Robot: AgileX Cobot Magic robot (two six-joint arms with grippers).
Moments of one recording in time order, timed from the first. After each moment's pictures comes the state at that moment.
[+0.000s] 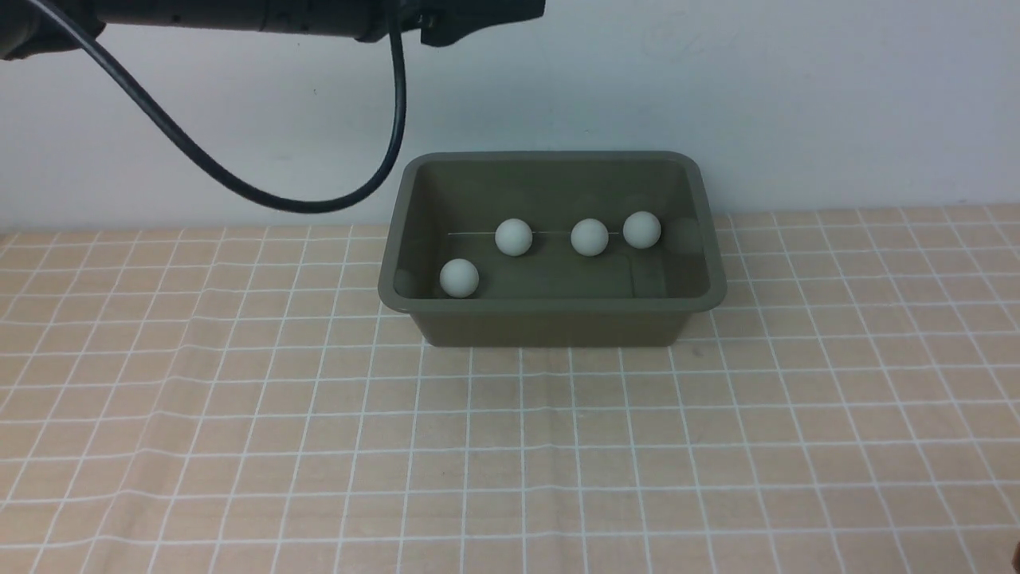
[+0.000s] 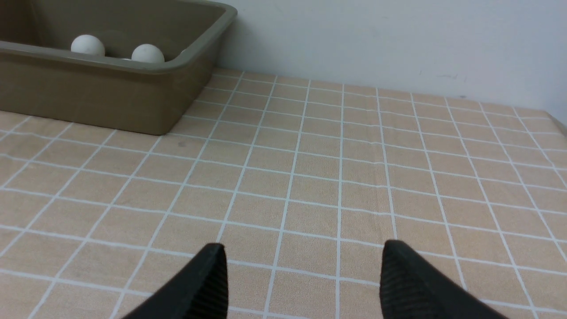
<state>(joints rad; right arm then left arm) -0.01 -0.01 0.02 0.24 0.41 -0.31 -0.17 1.69 -1.59 -1.26 0.89 1.07</state>
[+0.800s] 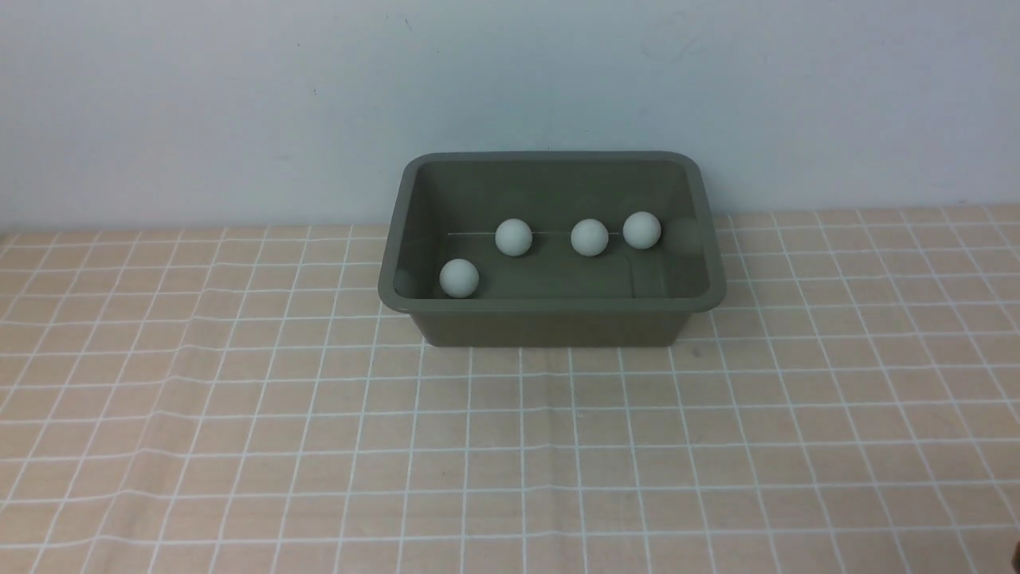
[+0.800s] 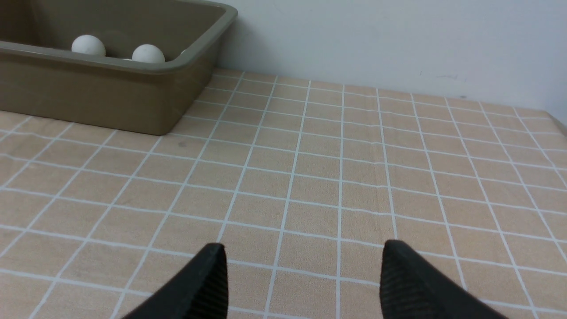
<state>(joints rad) -0.01 -0.01 0.02 0.24 0.41 -0.31 0.06 1.07 -1.35 -0.85 0.75 0.86</state>
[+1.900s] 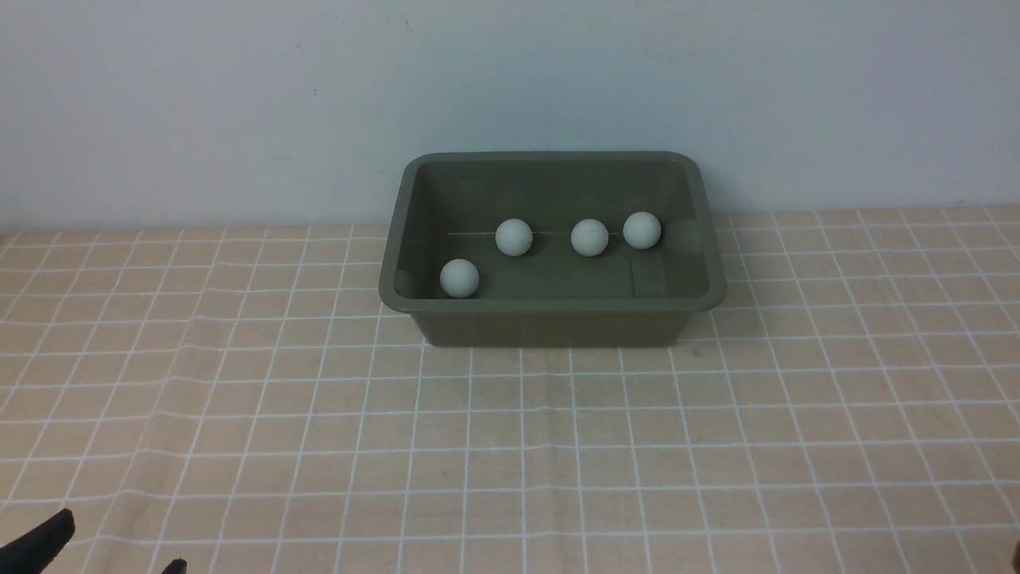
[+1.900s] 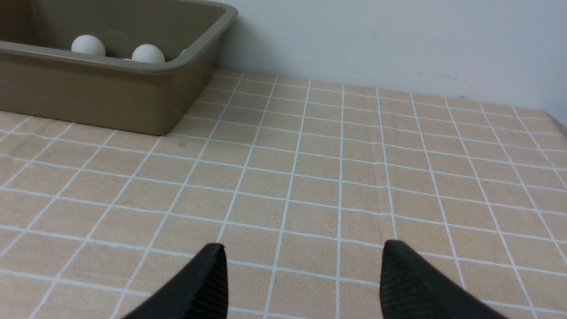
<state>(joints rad) -0.01 -0.01 0.02 0.24 0.41 -0.31 -0.04 -0.01 0.01 -0.76 0.30 0.99</state>
